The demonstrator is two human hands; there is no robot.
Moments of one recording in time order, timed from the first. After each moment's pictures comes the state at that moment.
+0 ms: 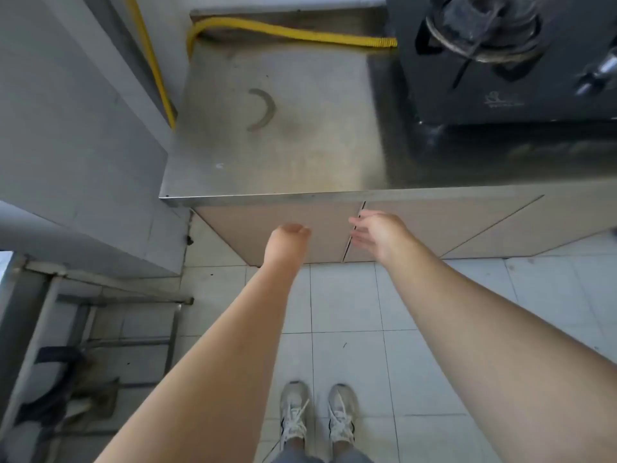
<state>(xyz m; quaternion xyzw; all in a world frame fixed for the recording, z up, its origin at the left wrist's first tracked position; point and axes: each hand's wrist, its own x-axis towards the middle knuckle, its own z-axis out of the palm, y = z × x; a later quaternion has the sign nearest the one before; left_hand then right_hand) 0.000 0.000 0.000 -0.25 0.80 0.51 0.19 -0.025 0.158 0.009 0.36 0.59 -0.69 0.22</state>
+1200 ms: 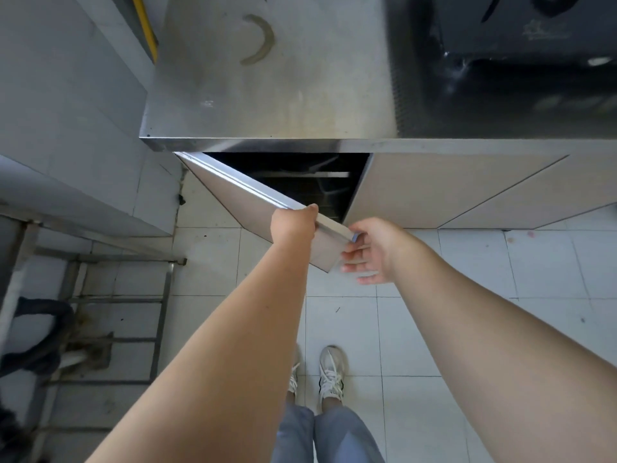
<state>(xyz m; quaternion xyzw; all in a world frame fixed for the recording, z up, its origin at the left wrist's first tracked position) 0.022 0.021 -0.046 -0.46 0.67 0.55 0.17 0.041 0.163 -0.020 0.37 0.62 -0.50 0.47</state>
